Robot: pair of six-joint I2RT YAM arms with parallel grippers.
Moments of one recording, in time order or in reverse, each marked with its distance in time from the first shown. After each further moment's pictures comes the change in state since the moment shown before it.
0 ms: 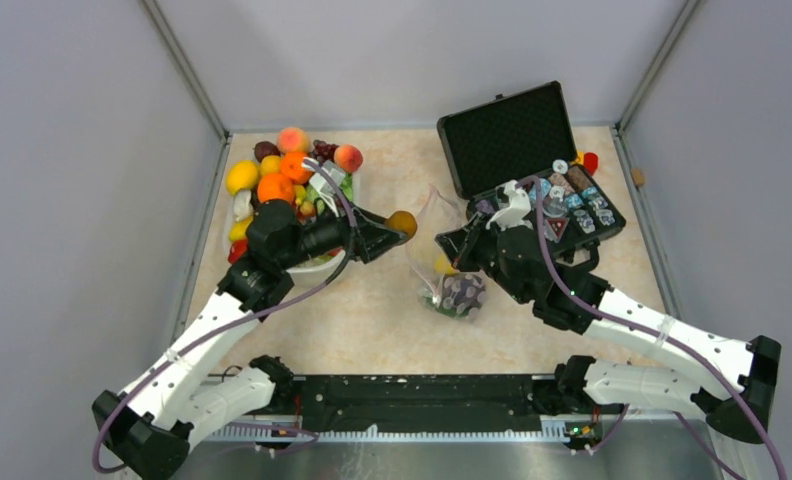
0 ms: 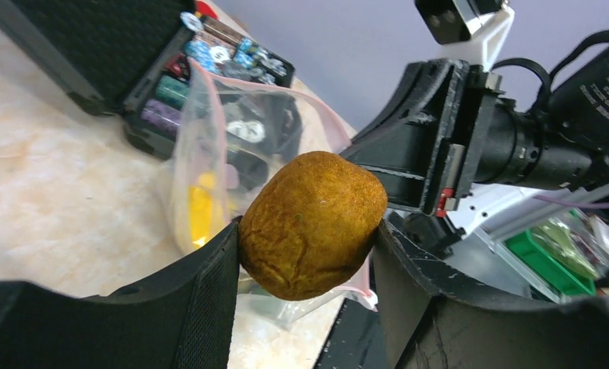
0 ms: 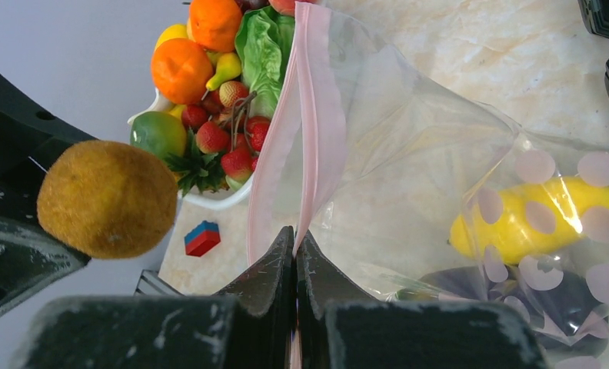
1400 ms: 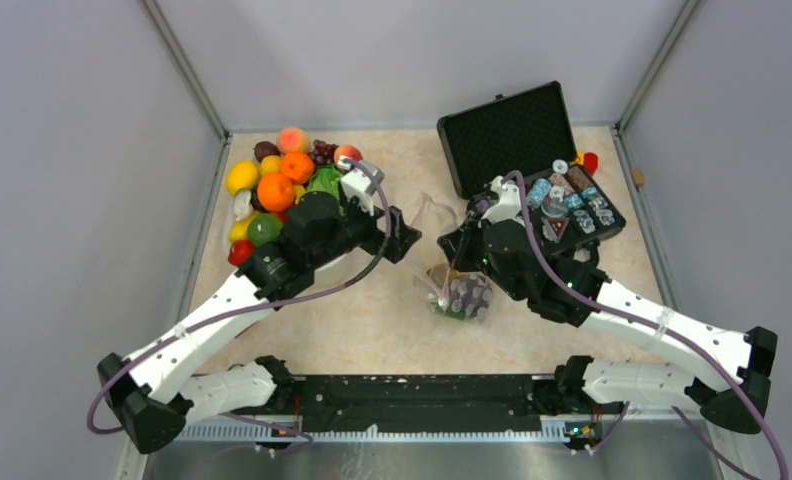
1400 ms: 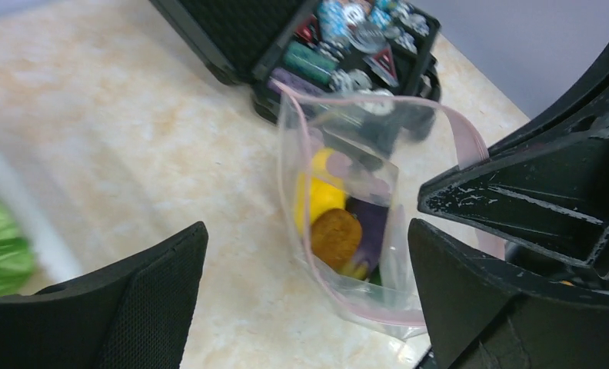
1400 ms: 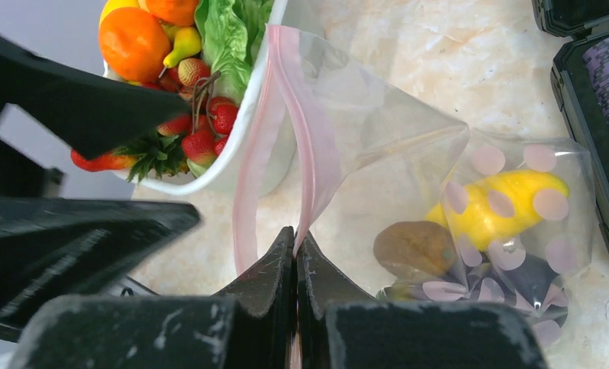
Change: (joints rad) left arm -0.224 0.195 0.160 -0.229 -0.428 0.231; right arm 0.036 0.061 0.119 -0.182 0.054 -0.045
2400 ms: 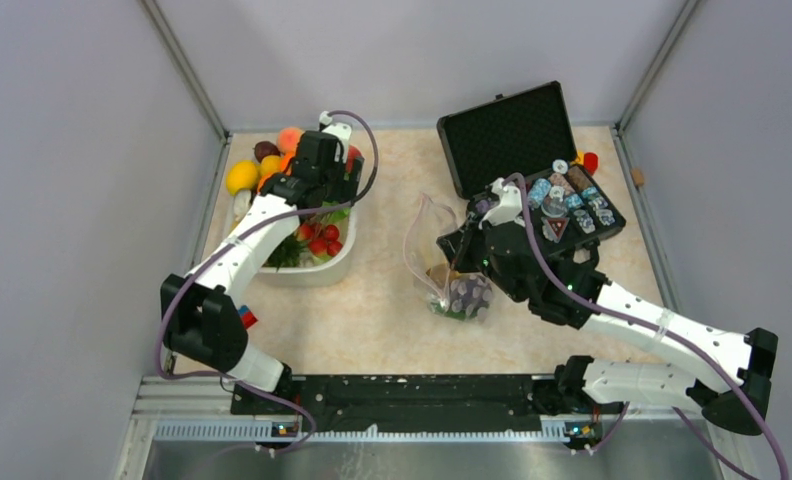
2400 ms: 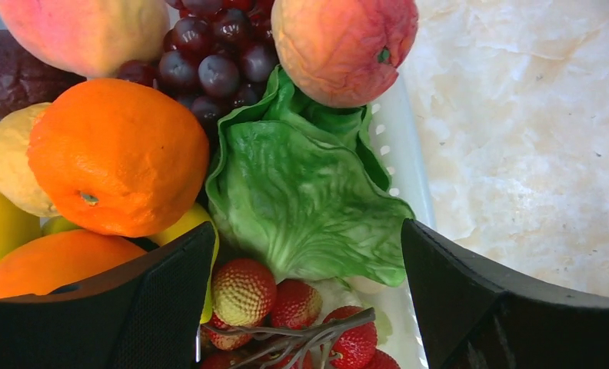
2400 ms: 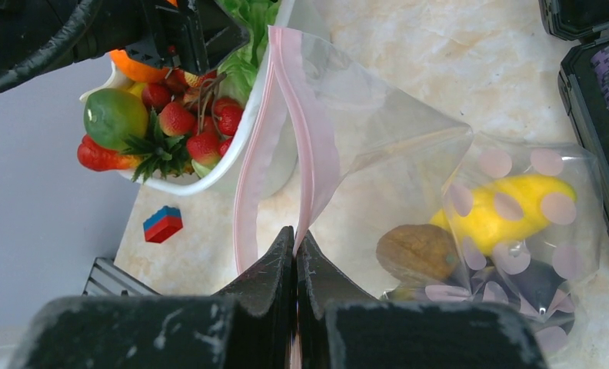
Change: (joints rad) left arm 0.379 0.432 0.305 -0.264 -0.358 0.291; right arm 0.000 -0.013 -0.027 0.038 -0.005 -0.008
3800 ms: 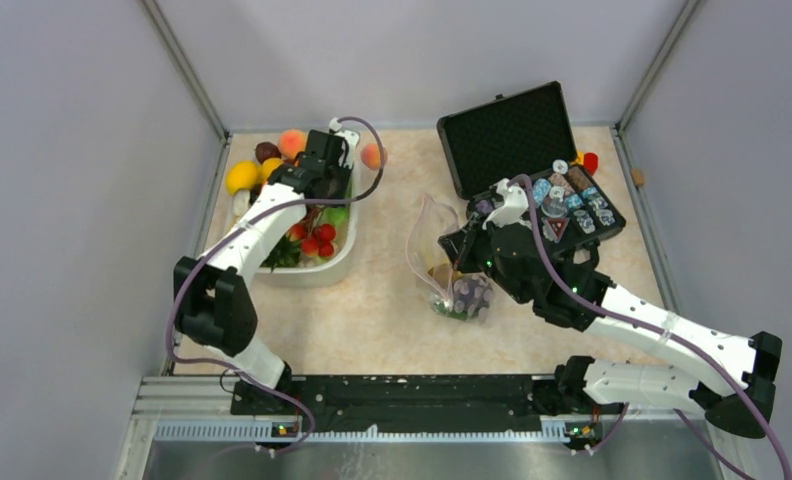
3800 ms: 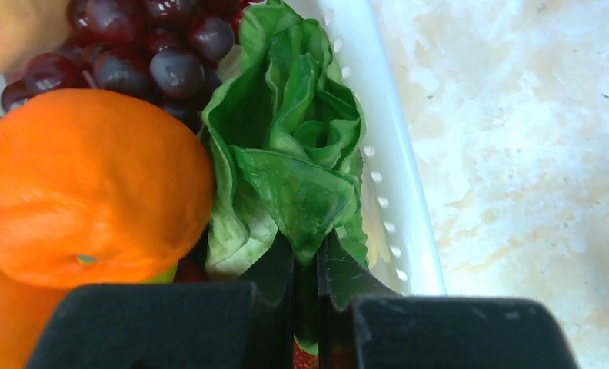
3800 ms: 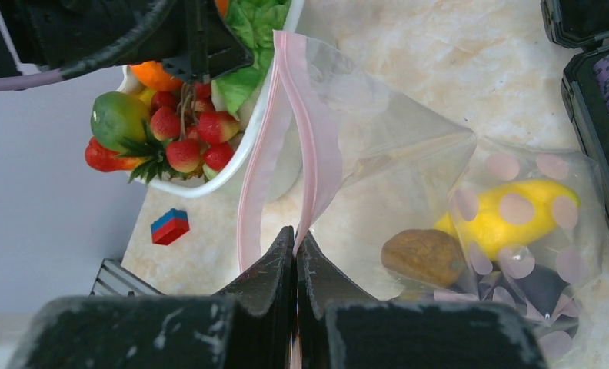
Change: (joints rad) left arm 0.019 0.118 0.067 -0.109 0.085 0.014; right arm 0.000 -0.026 -0.015 0.019 -0.003 -0.007
